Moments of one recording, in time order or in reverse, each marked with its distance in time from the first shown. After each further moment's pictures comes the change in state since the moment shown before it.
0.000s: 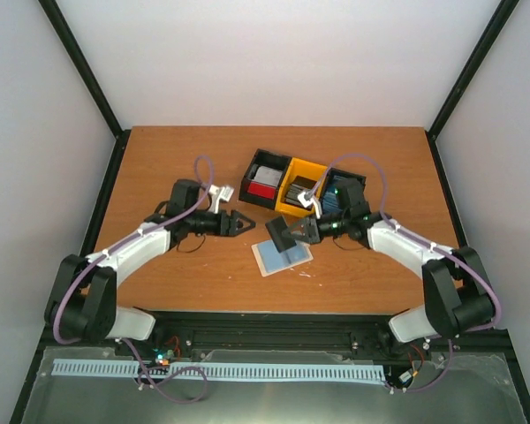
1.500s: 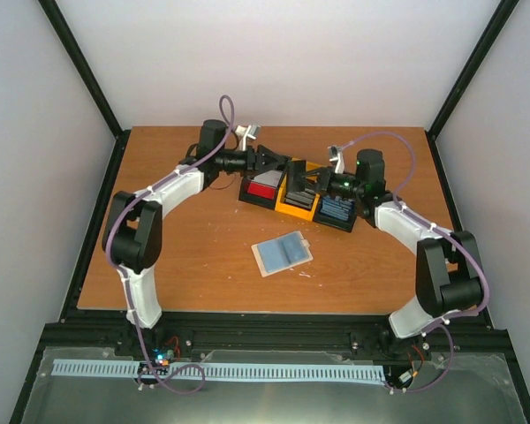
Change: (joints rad) left arm -0.014 0.511 0.617 0.192 0.179 -0.273; right arm -0.139 0.083 0.092 0.396 0.224 0.543
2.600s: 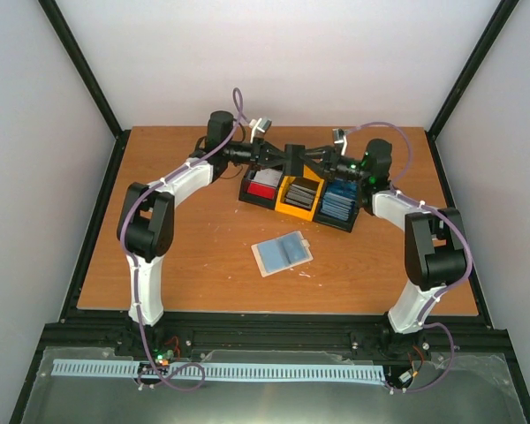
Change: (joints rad) left arm -0.010 0.175 0.196 0.117 0.254 -0.159; right arm -0.060 0.213 0.120 0.397 -0.207 0.343
